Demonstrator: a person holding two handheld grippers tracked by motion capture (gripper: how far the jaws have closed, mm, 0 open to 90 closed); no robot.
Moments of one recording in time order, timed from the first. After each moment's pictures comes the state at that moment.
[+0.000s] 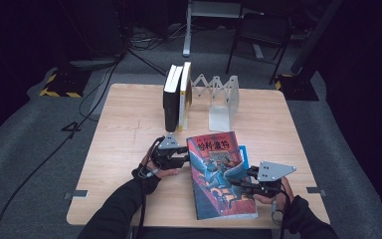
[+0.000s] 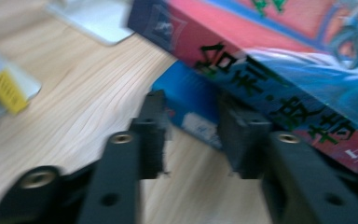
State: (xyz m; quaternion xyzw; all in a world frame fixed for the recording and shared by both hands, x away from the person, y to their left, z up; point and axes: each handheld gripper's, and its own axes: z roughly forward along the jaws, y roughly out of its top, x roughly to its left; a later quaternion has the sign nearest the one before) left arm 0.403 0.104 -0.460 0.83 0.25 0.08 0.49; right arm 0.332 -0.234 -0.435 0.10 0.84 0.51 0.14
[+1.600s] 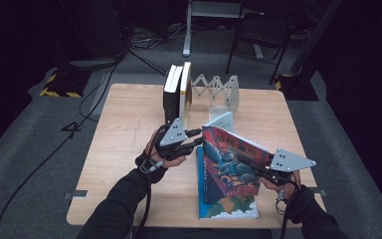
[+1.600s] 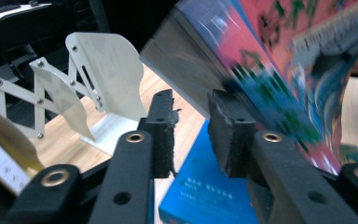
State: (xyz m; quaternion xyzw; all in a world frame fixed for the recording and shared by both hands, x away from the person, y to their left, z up) left arm 0.373 0.085 -0.381 0.80 0.18 0.21 0.53; right arm 0.335 -0.245 -0.390 0.11 0.79 0.56 0.24
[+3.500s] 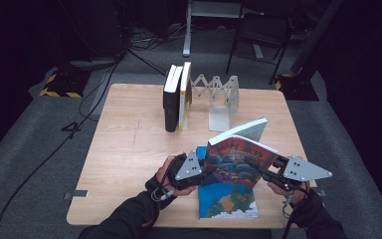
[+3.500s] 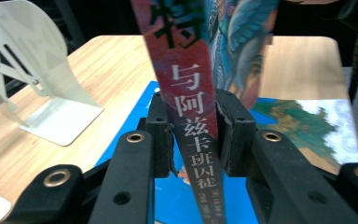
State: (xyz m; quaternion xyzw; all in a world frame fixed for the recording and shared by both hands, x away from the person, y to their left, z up) left arm 0.328 0.052 -0.417 0.83 0.12 0.17 0.51; right arm 0.318 -0.265 -0.383 0.09 0.75 0.59 0.28
